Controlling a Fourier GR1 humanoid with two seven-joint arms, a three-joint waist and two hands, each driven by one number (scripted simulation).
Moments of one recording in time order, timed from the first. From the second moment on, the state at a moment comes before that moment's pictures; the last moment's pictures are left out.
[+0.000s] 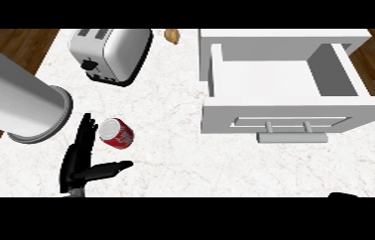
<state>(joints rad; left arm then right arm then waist) 0.01 0.04 0.15 -1.19 0.00 0.05 -0.31 0.15 -0.09 -0.25 -2.23 -0.13 0.07 0.26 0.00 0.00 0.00</state>
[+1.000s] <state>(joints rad) -0.31 0.12 0.25 -0.59 0.05 0.02 -0.59 0.13 -0.08 -0.26 -2.24 -0.10 0.09 0.28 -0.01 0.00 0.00</state>
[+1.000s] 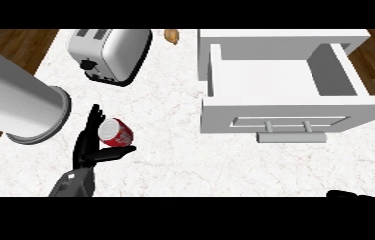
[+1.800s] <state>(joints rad) -0.50 0.12 0.23 -0.36 0.05 -0.13 -0.69 0.09 -0.09 -0.30 -2.24 -0.10 0.09 0.31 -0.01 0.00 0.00</state>
